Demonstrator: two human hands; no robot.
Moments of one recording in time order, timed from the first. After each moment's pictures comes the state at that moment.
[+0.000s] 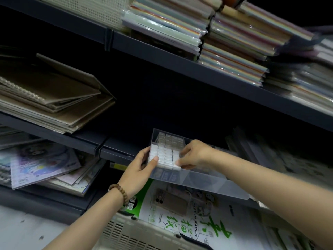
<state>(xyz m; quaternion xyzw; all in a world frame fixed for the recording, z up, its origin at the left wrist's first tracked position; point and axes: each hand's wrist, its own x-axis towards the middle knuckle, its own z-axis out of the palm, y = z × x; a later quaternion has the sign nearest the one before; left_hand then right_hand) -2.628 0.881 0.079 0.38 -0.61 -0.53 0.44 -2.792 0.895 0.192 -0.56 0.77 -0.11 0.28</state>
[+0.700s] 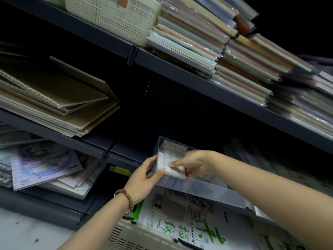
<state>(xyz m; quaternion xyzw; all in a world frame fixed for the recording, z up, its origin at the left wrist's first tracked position) -2.615 0.879 0.078 0.35 -0.63 -0.56 0.42 -2.766 0.866 0.190 -0.42 0.79 -0.05 0.44</state>
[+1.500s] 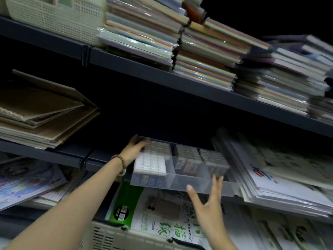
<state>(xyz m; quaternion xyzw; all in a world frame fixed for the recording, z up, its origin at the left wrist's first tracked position) -2.665 0.792 0.102 0.43 -0.59 -0.55 0.41 -2.811 1.007 0.106 -0.40 0.76 -0.47 0.20</state>
